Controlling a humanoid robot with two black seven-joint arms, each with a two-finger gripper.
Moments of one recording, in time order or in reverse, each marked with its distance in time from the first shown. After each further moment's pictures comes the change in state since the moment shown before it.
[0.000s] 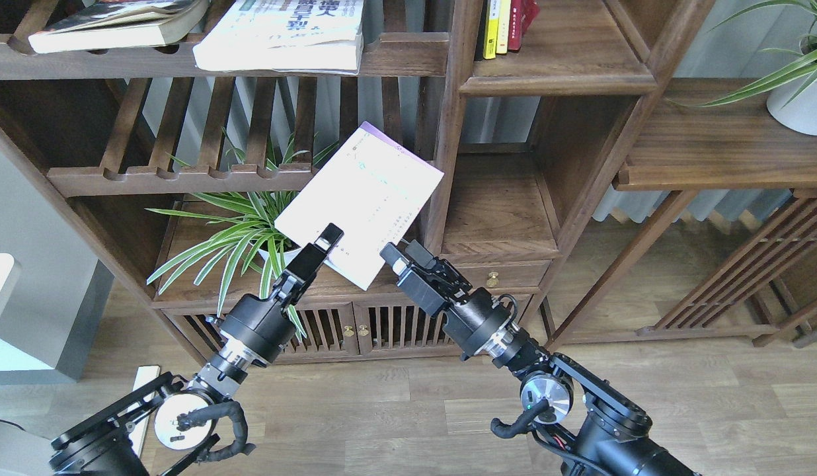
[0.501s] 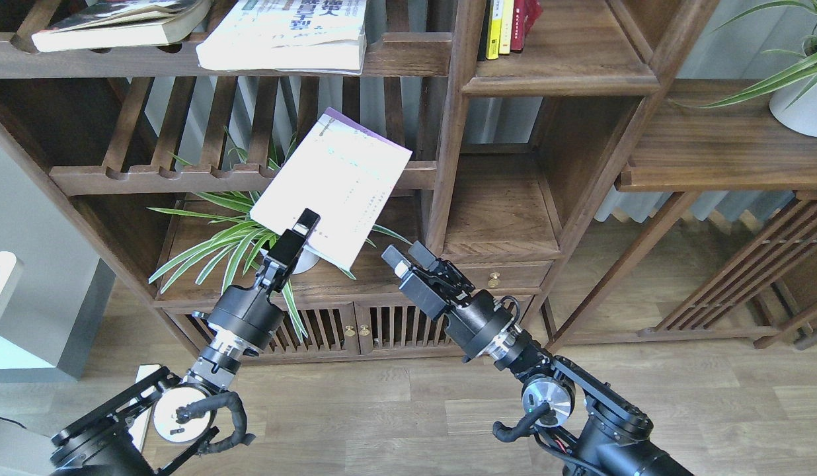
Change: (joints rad) left arm 0.001 -0.045 -0.028 -0.001 -0.004 0.000 -0.068; right arm -0.021 0.000 0.004 -0.004 -0.041 0.000 0.017
